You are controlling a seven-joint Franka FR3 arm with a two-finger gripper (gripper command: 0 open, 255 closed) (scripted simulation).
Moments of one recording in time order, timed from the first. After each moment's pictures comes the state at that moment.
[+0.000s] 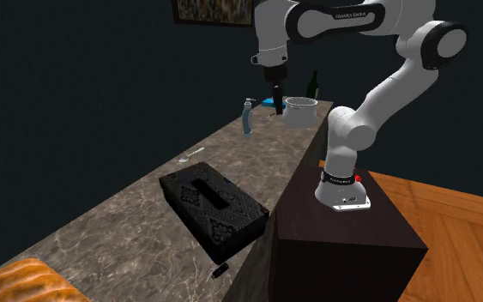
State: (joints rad) arm 0.01 -0.78 0.04 -2.42 -0.06 1.44 0.12
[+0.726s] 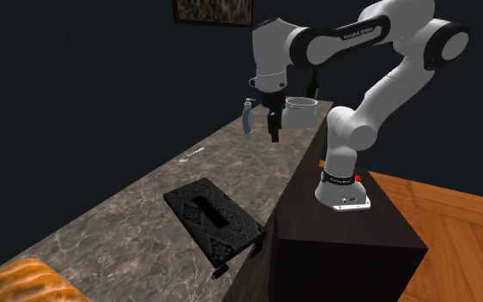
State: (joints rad) arm 0.06 -0.73 0.22 -2.54 0.11 1.64 0.37
